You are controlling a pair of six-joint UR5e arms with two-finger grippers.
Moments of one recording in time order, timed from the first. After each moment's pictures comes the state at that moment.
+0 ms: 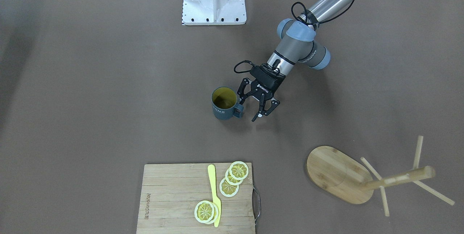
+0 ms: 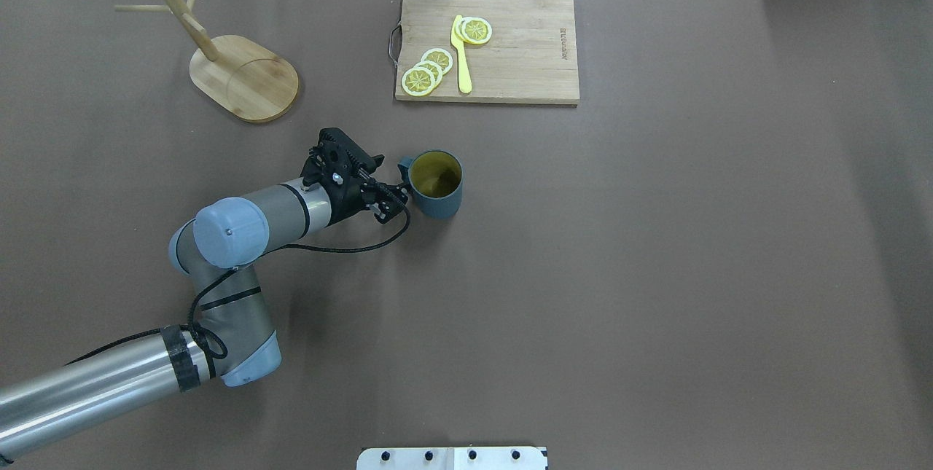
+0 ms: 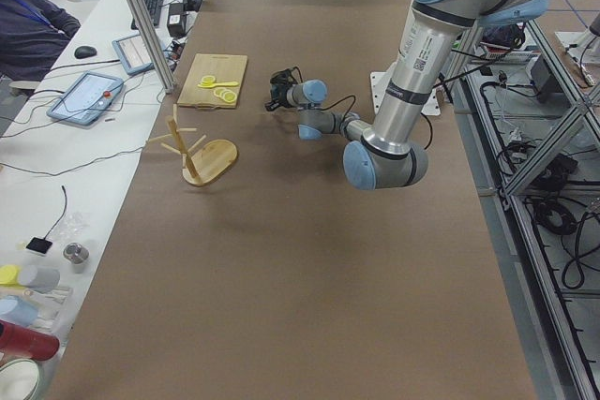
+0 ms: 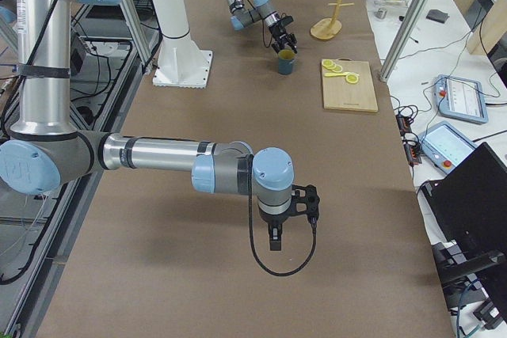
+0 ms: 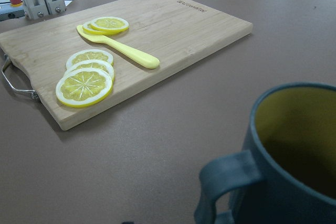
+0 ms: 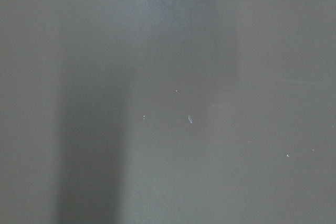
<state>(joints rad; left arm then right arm) -0.48 -2.10 -1.29 -2.81 -1.45 -0.55 1.68 -1.66 1.68 -1.56 2.32 -0.10</state>
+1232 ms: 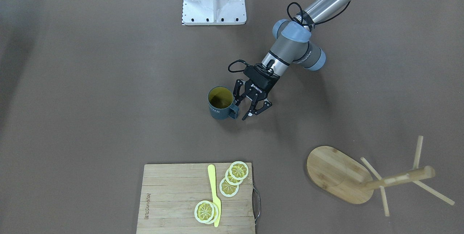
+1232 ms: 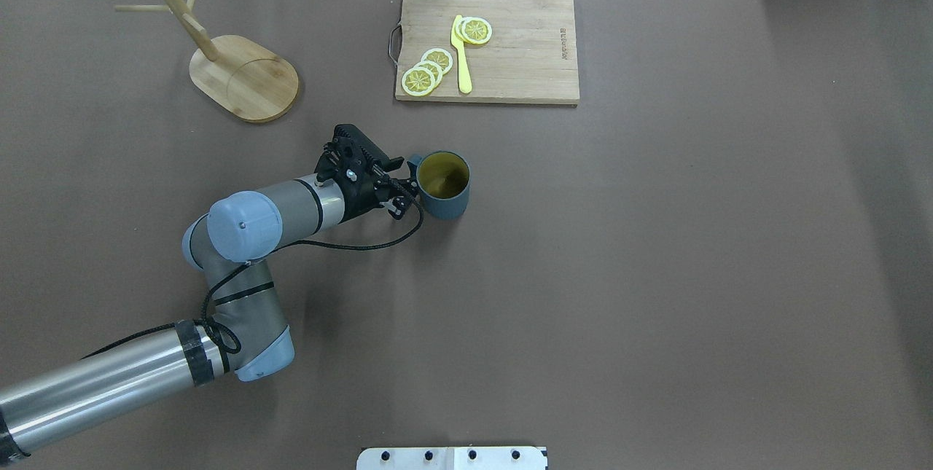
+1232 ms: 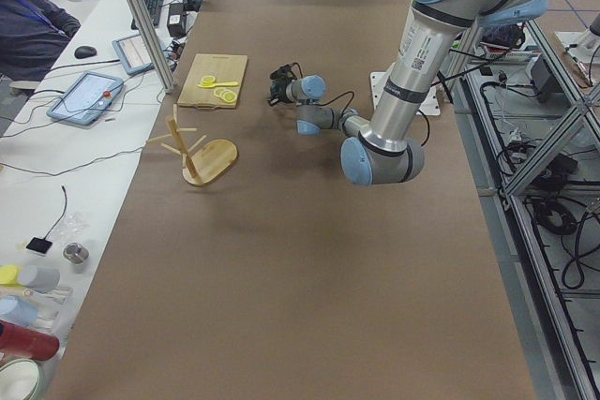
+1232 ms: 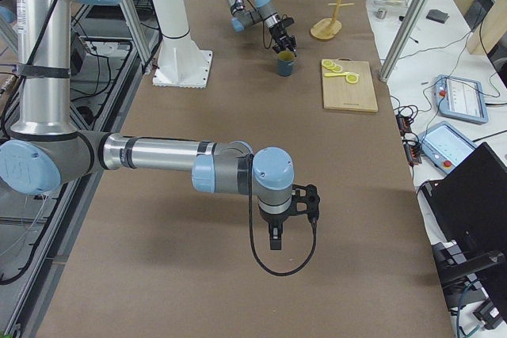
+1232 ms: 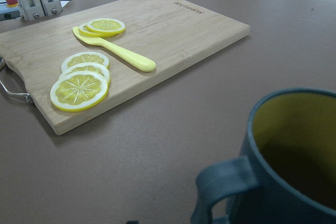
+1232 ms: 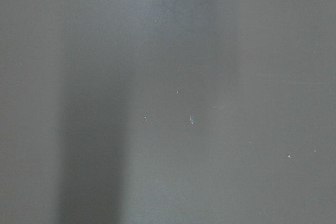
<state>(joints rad) -0.48 -2.14 -1.27 -2.81 -1.47 -0.54 1.68 -1.66 1.68 -1.56 2.32 -0.09</state>
